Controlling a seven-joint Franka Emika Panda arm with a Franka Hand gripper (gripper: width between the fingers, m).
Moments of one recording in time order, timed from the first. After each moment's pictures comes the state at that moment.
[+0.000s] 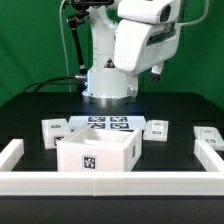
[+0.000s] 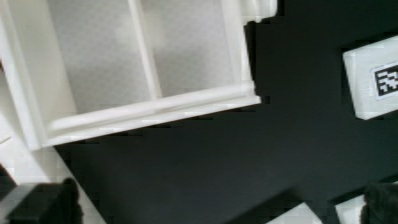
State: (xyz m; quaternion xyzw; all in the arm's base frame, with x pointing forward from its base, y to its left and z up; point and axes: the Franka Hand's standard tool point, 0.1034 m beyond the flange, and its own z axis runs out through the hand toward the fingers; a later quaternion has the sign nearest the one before) arm 0.544 0.037 0.141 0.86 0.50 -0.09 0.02
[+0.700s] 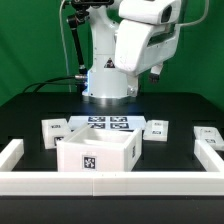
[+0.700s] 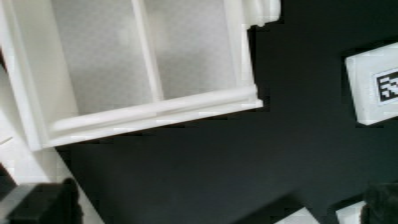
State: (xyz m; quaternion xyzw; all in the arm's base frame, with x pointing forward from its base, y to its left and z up) arm 0.544 0.036 0.140 0.86 0.50 -0.09 0.02
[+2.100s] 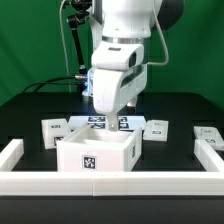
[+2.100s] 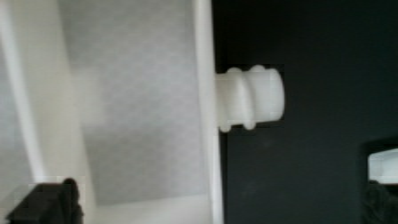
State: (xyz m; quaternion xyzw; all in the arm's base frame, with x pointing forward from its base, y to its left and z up) arm 0.491 0.003 0.054 0.84 0.55 -0.03 -0.01
